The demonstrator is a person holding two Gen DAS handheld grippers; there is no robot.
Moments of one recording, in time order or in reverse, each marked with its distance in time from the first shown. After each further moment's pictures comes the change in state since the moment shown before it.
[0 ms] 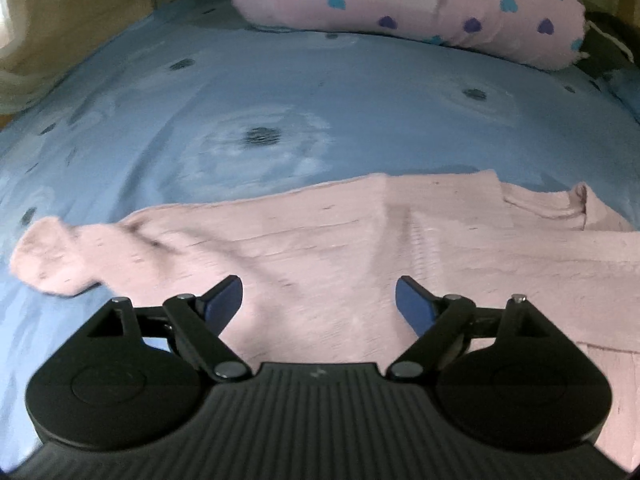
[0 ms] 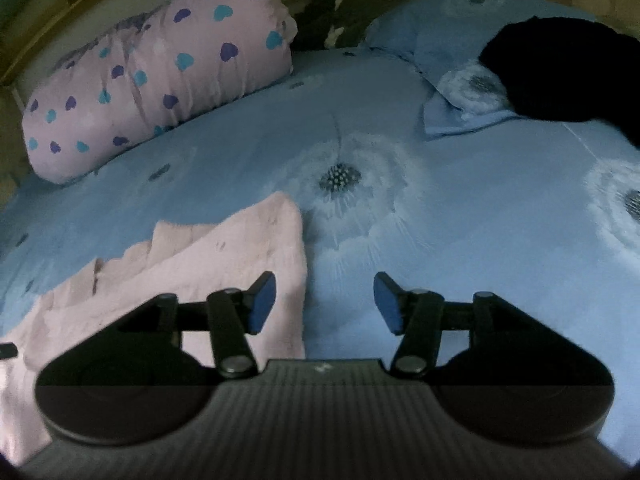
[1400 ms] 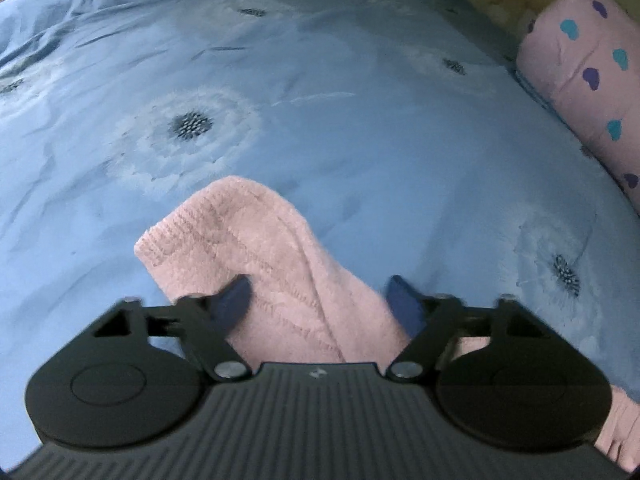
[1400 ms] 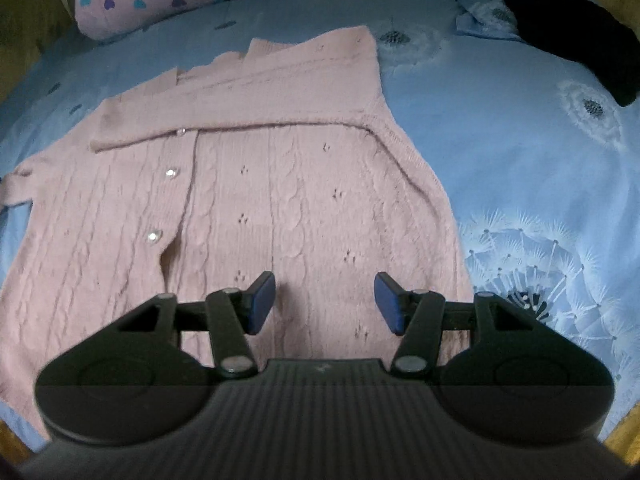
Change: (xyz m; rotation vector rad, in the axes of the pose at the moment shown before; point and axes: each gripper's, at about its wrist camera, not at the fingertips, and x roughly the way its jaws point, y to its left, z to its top) left arm 0.086 0.268 0.022 -0.616 0.019 0.196; right arm -0.105 0.070 -0.125 -0.202 0.267 -0.052
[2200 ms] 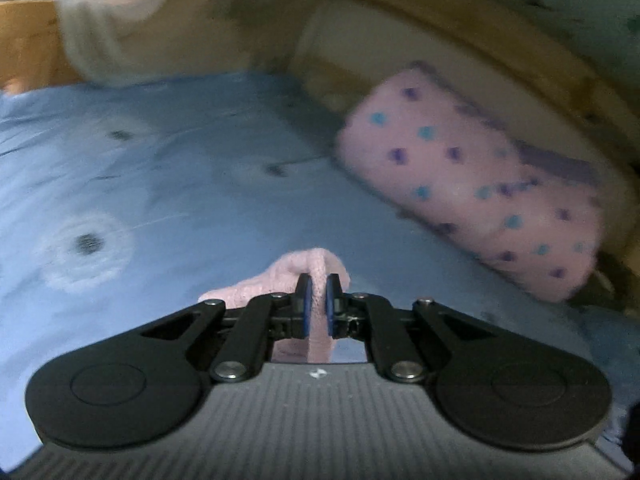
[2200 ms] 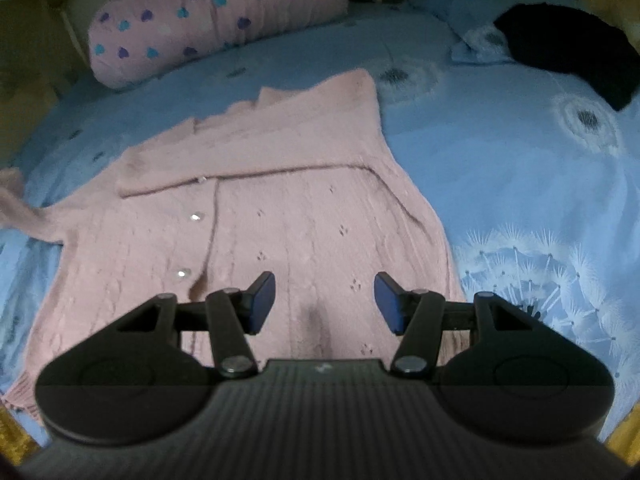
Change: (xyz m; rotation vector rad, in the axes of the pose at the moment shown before) left arm -0.164 -0.031 -0.009 0.132 -0.277 -0.474; right arm -0.031 -0.012 0.002 0.058 -0.147 0.087
